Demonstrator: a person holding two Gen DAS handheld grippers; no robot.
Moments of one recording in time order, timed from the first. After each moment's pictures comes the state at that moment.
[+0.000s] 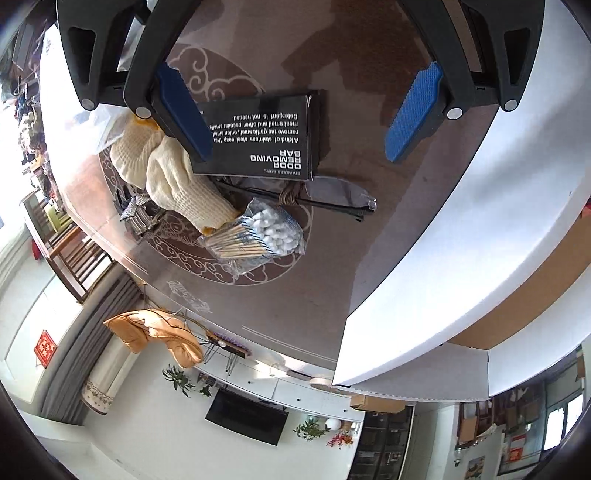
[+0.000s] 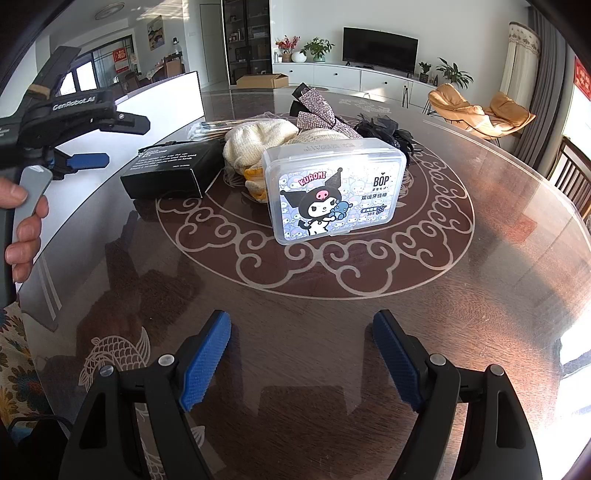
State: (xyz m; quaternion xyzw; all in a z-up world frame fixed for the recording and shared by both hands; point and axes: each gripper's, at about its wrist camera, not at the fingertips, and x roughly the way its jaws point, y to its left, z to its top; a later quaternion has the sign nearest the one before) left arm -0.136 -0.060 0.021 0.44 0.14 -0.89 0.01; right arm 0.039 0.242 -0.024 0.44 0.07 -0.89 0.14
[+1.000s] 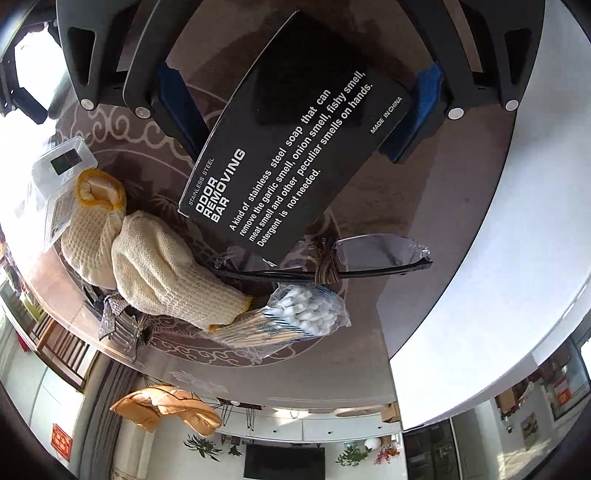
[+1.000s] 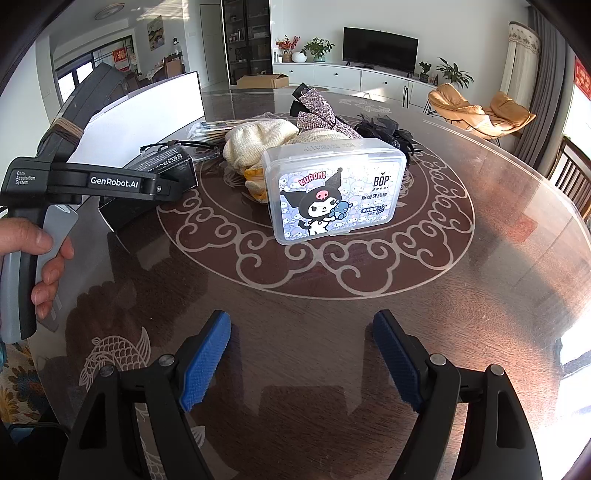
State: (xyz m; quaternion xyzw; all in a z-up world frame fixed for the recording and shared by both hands) left arm -0.130 -0.007 -0.025 0.50 -0.03 -0.86 -0.05; right arm 0.038 0.241 -0.024 0.44 0.07 -0.89 0.14
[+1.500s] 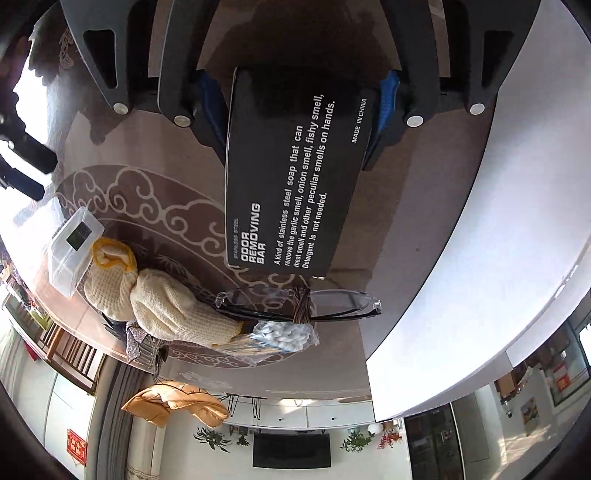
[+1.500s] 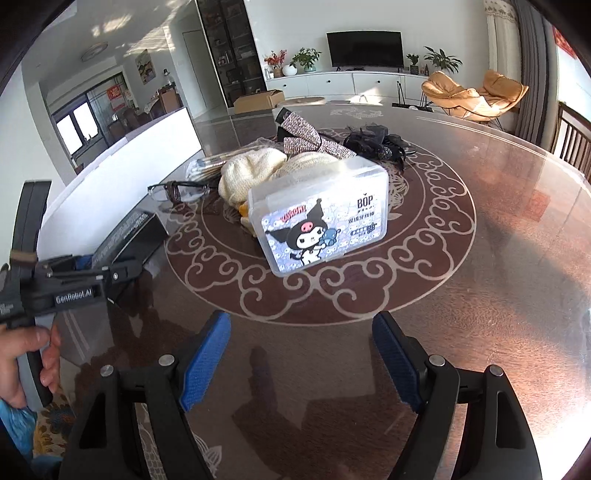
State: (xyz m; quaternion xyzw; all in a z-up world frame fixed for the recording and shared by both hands) left arm -0.065 -0.036 -0.018 0.47 -0.02 -0.88 -0.04; right arm 0.021 0.257 -0.004 0.42 -0.02 -0.90 0.15
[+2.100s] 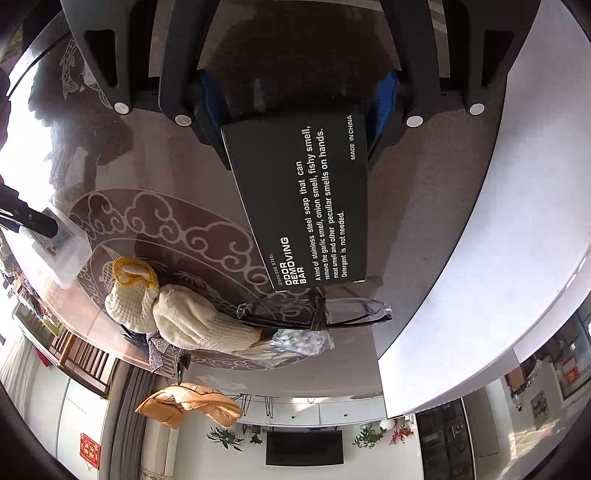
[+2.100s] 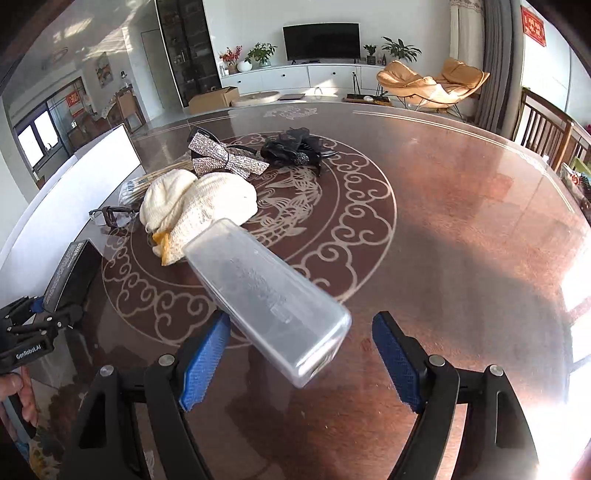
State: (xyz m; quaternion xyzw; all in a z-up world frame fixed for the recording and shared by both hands) left arm -0.057 -0.032 -0.020 0.47 -0.02 -0.88 -0.06; right arm 0.015 0.315 -0.003 0.45 -0.02 -0.89 0.07
